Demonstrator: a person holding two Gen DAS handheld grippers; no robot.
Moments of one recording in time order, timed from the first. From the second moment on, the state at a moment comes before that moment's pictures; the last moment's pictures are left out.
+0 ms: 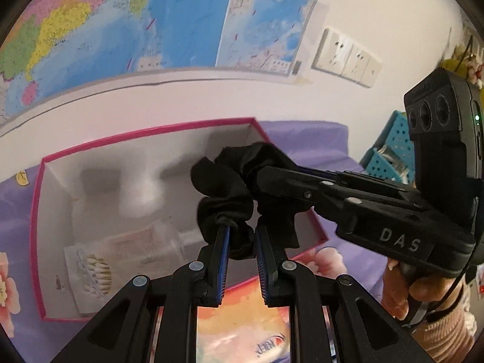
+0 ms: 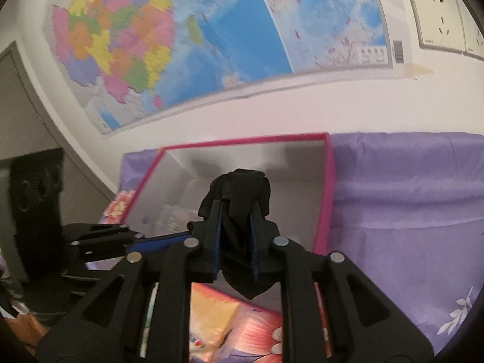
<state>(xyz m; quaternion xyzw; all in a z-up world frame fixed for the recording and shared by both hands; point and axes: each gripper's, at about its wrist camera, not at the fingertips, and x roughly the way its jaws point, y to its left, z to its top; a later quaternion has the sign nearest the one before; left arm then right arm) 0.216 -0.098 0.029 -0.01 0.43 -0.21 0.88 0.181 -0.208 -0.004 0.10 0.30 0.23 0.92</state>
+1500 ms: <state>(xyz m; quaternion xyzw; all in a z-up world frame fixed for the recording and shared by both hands) 0.086 -0.127 -0.041 0.03 0.48 -0.34 0.81 0.031 -0.226 -0.116 0.02 0.43 0.20 0.88</state>
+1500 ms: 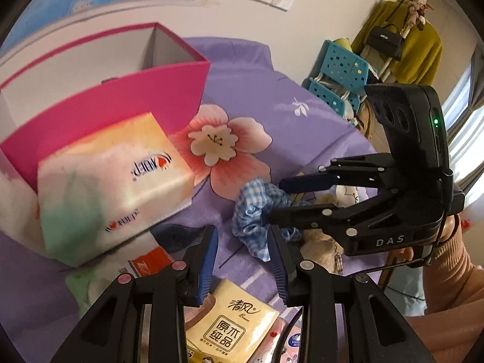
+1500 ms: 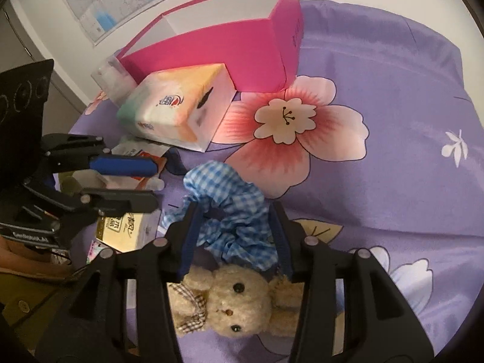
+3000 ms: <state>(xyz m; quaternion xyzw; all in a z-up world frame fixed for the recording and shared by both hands) 0.201 -0.112 0.040 -0.01 0.42 -0.25 0.87 0.124 -0.197 0.022 0.02 0.24 0.23 0.94</state>
